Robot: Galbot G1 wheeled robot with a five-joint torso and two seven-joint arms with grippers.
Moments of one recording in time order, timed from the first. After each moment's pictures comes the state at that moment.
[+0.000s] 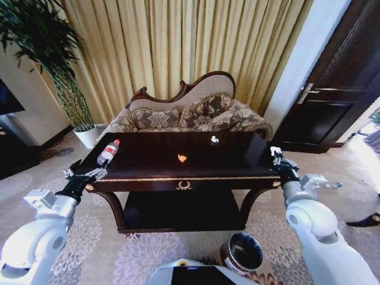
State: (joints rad) left arm 1.64 -1.01 -1.01 -2.36 -0.71 0.36 -0.11; right arm -1.44 1.05 0.83 2.25 0.59 -0.35 0.33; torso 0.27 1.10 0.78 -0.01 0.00
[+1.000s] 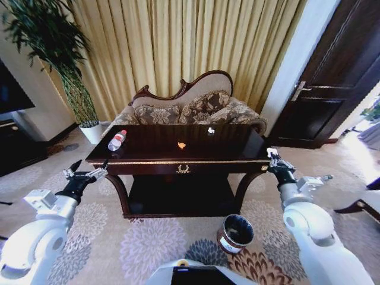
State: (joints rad) left arm 1.64 -1.02 -1.01 -2.36 -0.71 0.36 -0.11; right arm -1.46 1.08 0.79 2.26 0.54 -0.35 0.32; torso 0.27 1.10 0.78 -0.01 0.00
